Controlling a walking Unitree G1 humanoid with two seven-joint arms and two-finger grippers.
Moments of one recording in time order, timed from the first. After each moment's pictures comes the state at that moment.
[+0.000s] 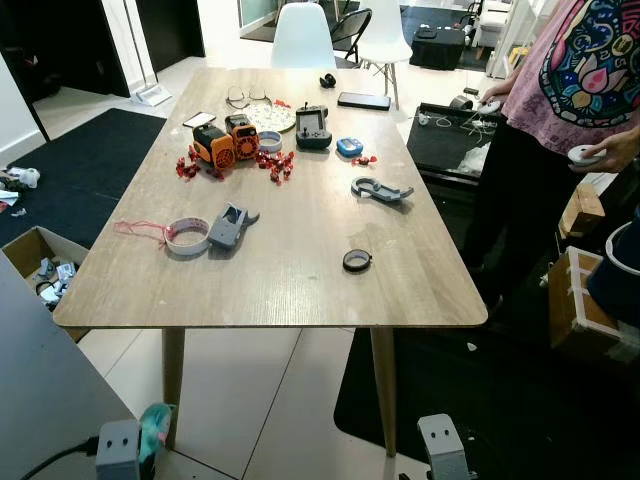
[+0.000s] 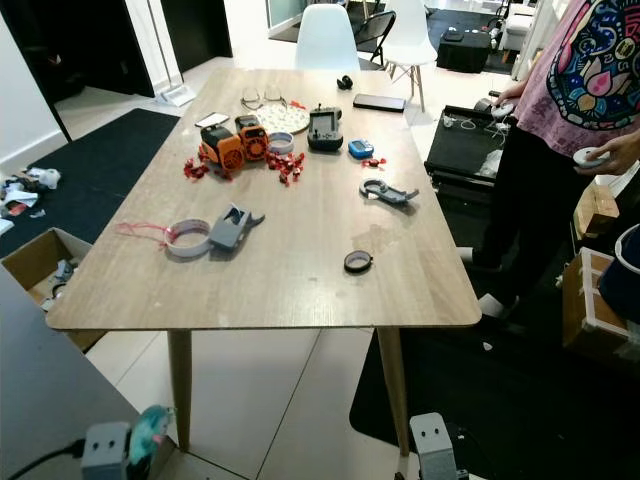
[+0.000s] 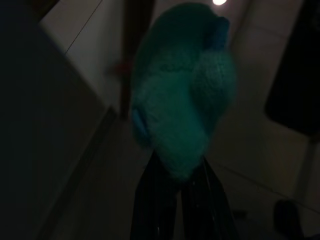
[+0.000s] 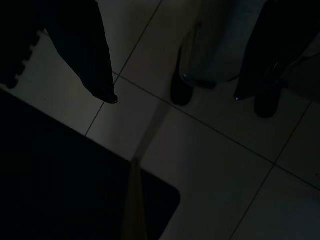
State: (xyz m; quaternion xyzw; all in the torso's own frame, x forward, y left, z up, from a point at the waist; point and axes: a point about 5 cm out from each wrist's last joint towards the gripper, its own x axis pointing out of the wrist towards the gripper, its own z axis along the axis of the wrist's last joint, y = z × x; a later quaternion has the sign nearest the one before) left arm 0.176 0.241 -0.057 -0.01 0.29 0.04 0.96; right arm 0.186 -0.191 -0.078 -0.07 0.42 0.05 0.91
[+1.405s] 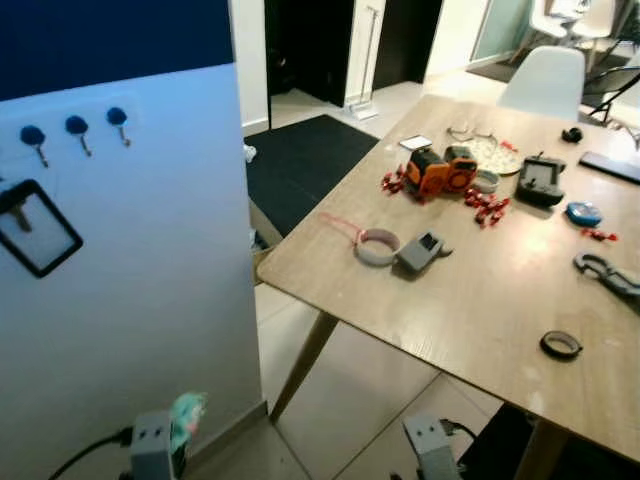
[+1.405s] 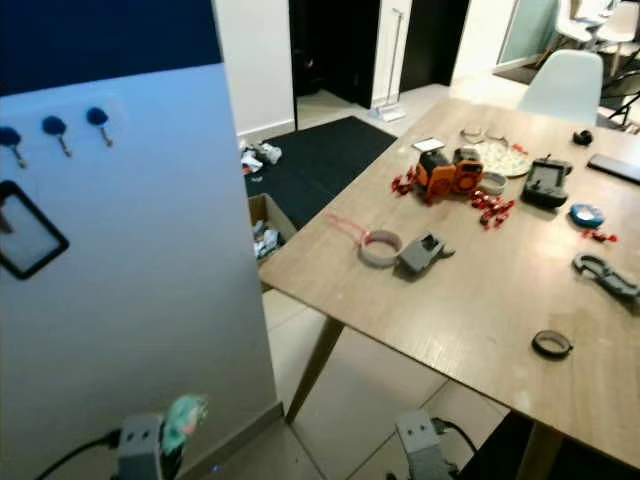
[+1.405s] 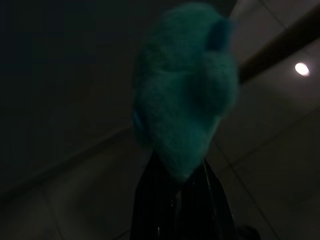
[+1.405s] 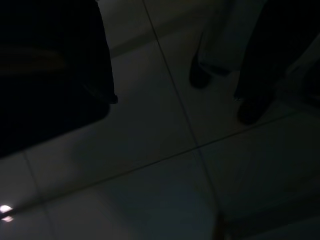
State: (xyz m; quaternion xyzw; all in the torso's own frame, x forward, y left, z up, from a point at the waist) left arm 0.185 0.212 -0.062 -0.04 0.28 0.05 0.96; right arm 0.190 -0.186 -0.077 -0.11 0.41 0.08 0.90
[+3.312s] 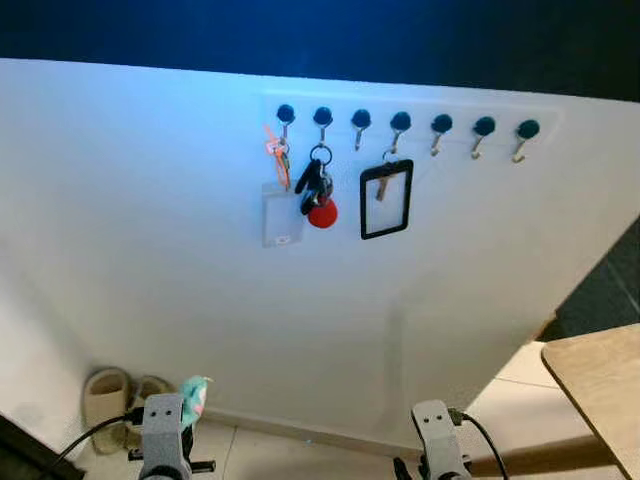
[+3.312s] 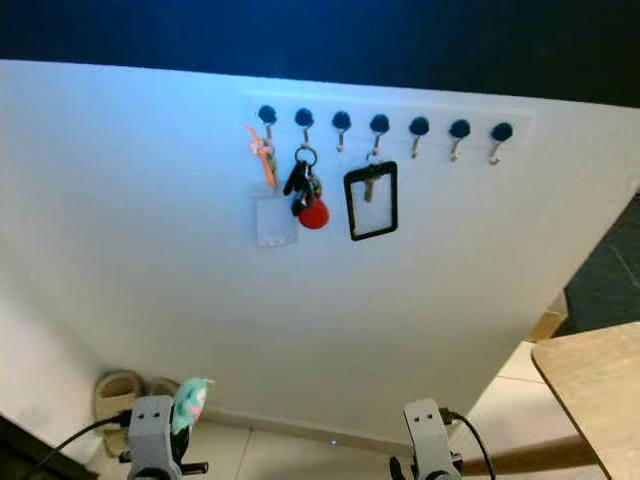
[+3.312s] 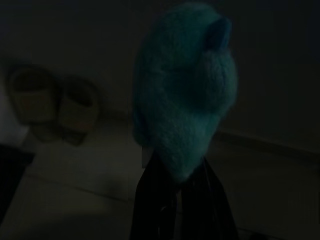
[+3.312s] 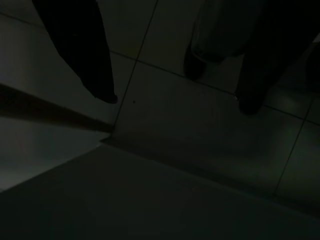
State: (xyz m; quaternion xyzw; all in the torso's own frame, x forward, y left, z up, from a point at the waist) left arm 0.204 0.207 -0.052 -0.01 0.27 0.04 0.96; right arm 0.201 -0.185 -0.071 -0.07 0.39 0.06 0.91
